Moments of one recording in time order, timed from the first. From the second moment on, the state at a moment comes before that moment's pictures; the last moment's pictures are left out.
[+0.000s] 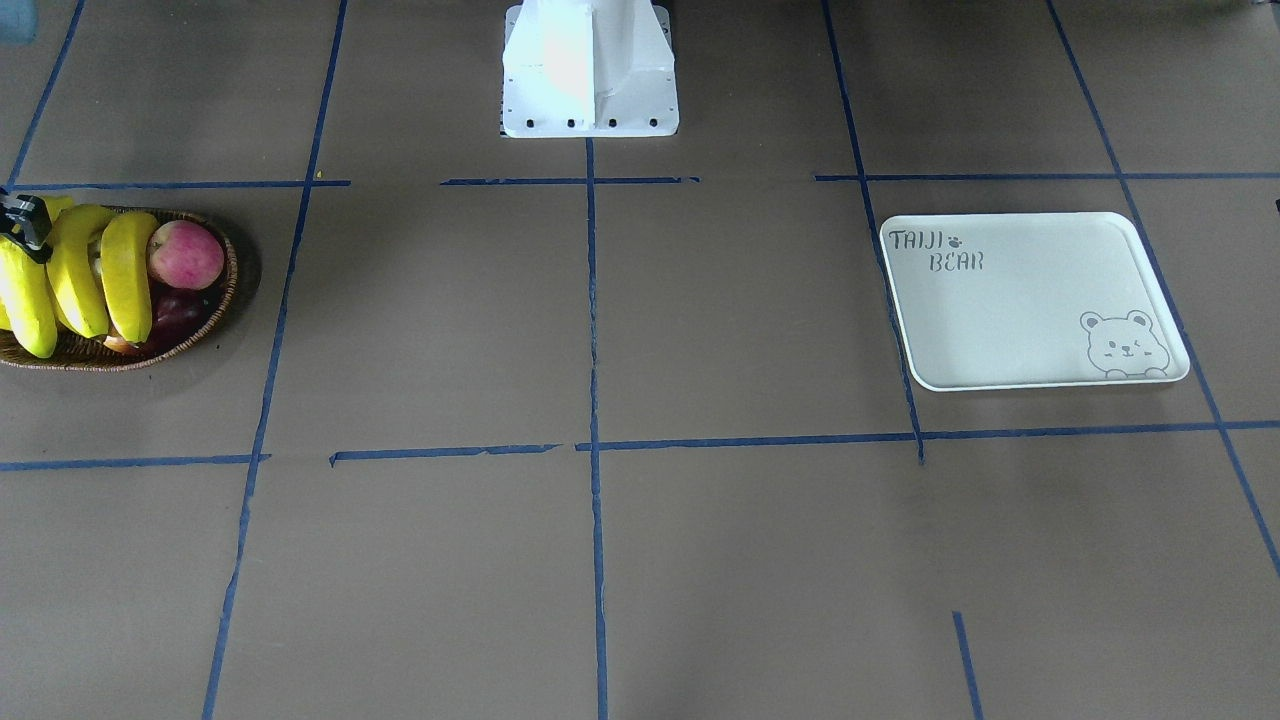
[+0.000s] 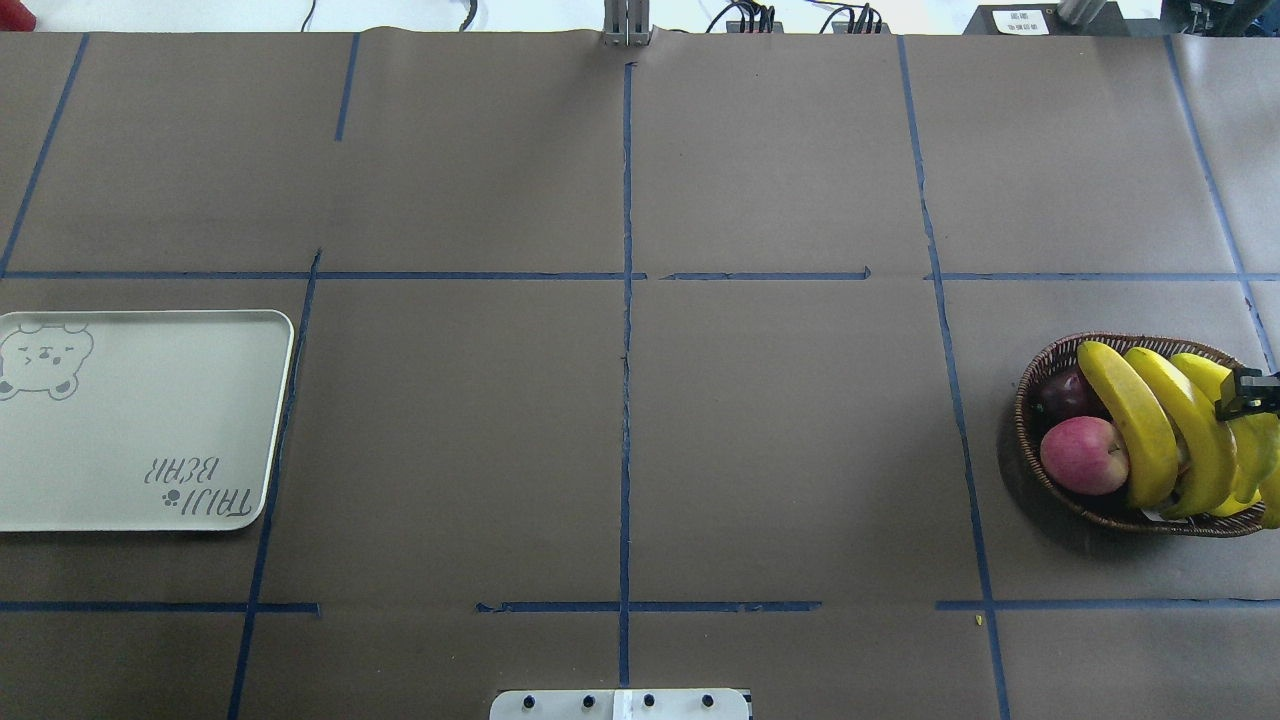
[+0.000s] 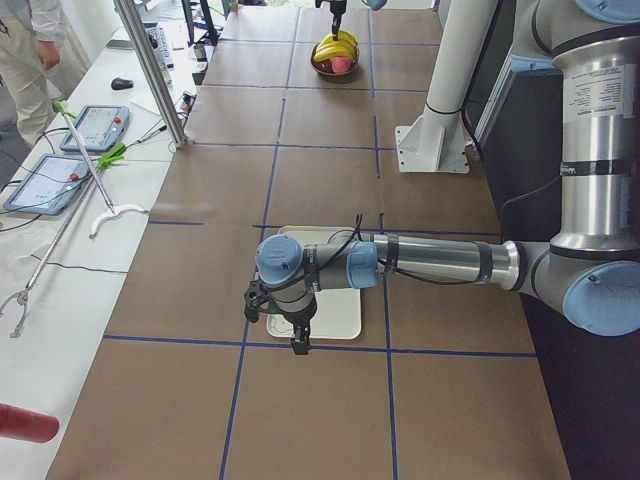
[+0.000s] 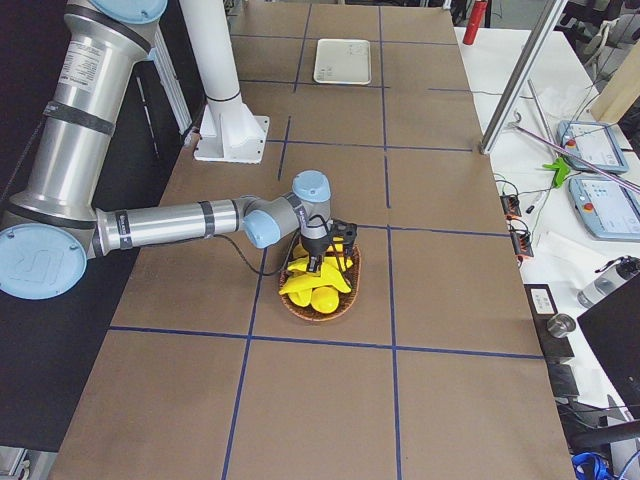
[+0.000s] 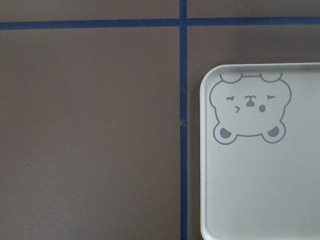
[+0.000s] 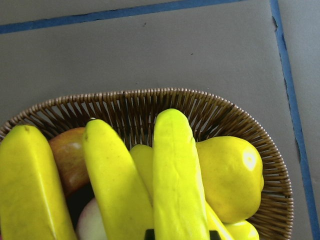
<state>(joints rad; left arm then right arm) -1.53 -1.47 -1.73 -1.42 -2.37 0.07 1.03 -1.89 1.99 -1.19 2.12 0.86</state>
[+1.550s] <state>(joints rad) -1.34 -1.63 -1.81 -1.68 -2.46 -0.42 0.76 -1.33 2.06 -1.19 2.06 1.29</state>
